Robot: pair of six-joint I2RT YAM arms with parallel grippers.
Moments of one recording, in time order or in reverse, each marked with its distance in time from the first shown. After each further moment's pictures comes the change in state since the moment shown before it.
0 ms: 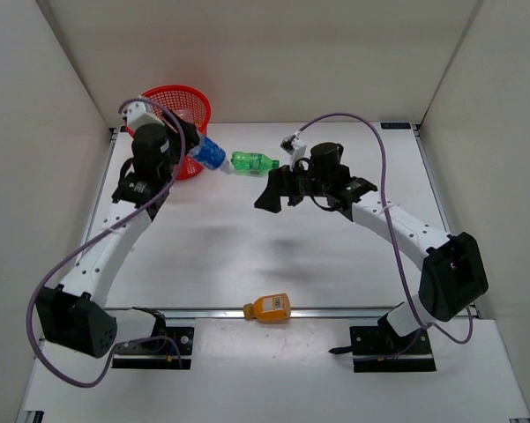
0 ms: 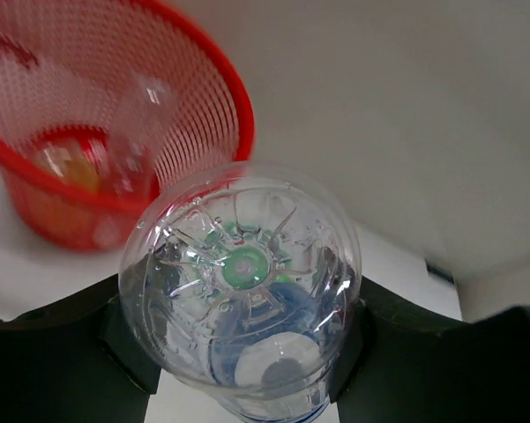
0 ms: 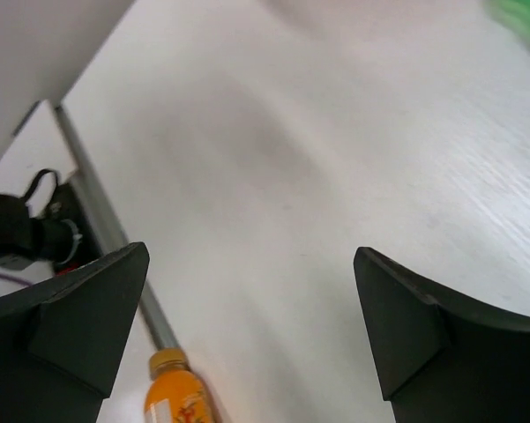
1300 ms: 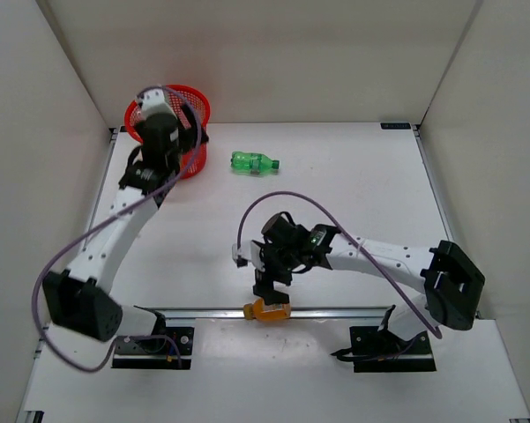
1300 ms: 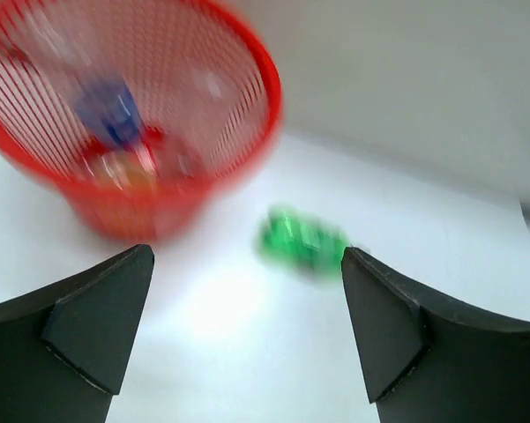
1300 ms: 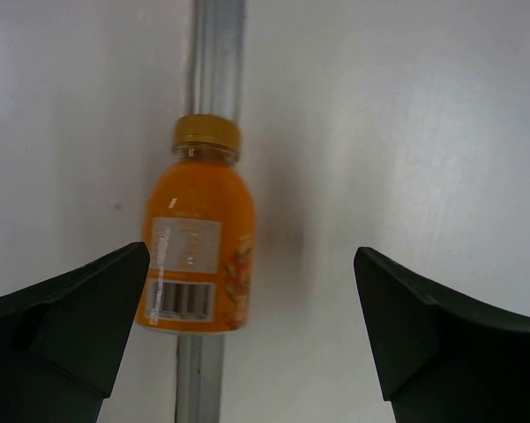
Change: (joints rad) left arm 0.012 0.171 0.210 -0.074 -0.137 0.253; right arm 0.433 -0.040 -0.148 -0.417 0.113 -0.720
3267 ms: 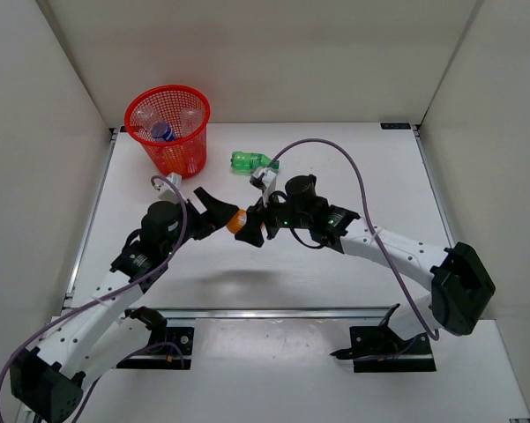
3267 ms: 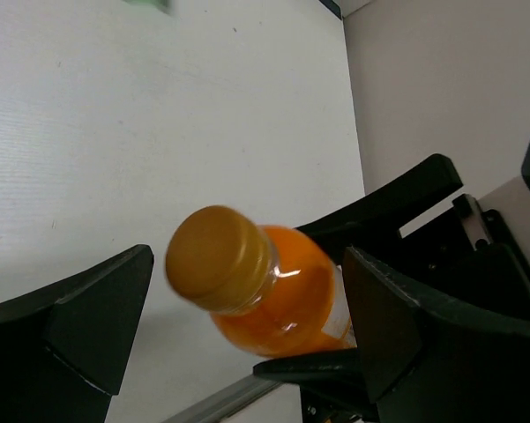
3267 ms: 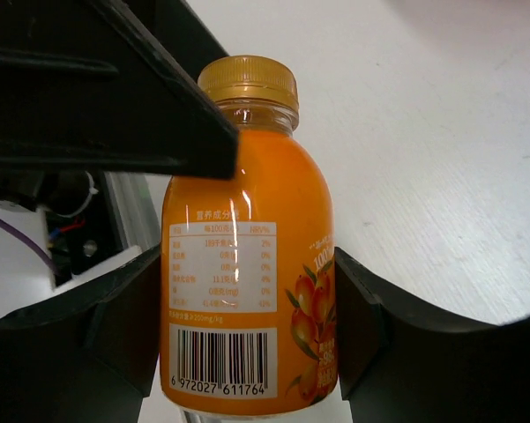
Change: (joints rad) left arm -0.229 -0.623 -0.743 0.030 0.474 -0.517; right arm -0.157 -0.053 -0.001 0.561 0.043 0.605
